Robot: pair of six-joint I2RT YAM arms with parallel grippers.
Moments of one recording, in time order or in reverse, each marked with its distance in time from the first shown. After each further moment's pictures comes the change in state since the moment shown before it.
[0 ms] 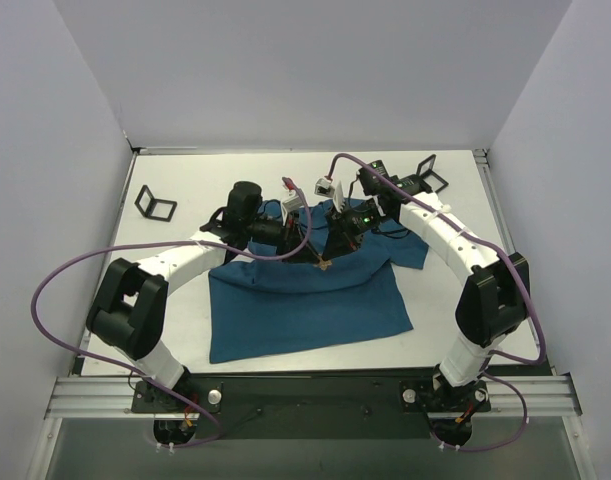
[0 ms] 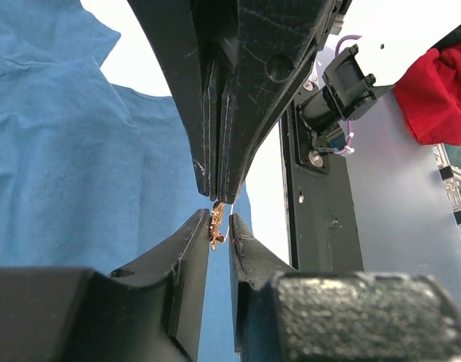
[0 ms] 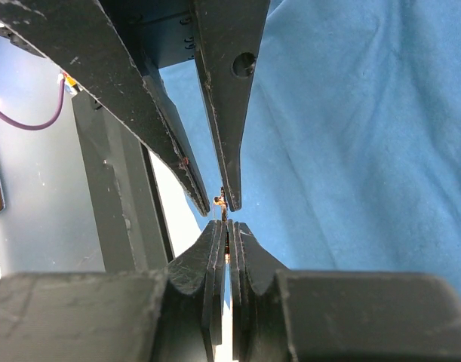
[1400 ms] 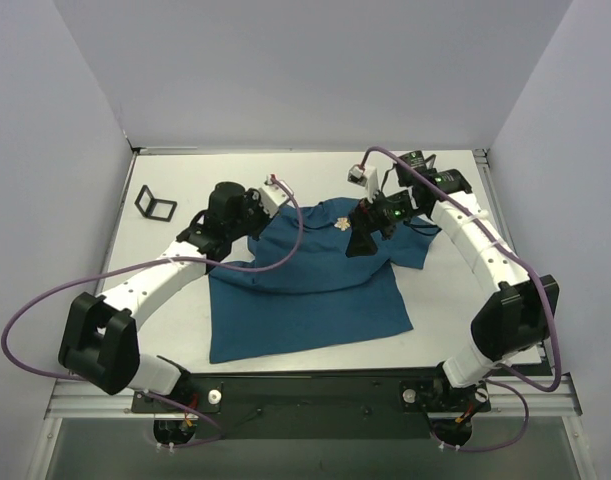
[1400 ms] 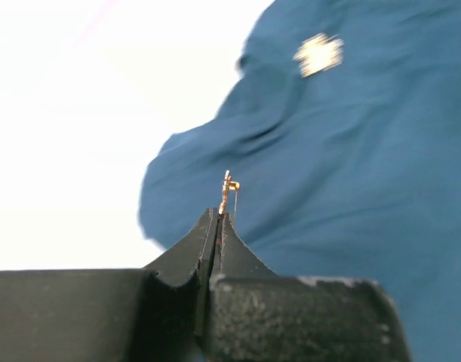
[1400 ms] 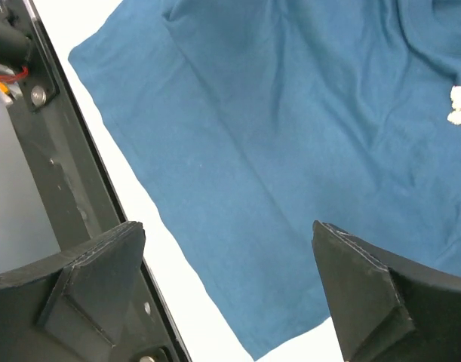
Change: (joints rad) left arm 0.001 -0.207 -0.013 -0.169 -0.931 0.493; right arm -0.152 -0.107 0.023 -0.100 0.120 -0.066
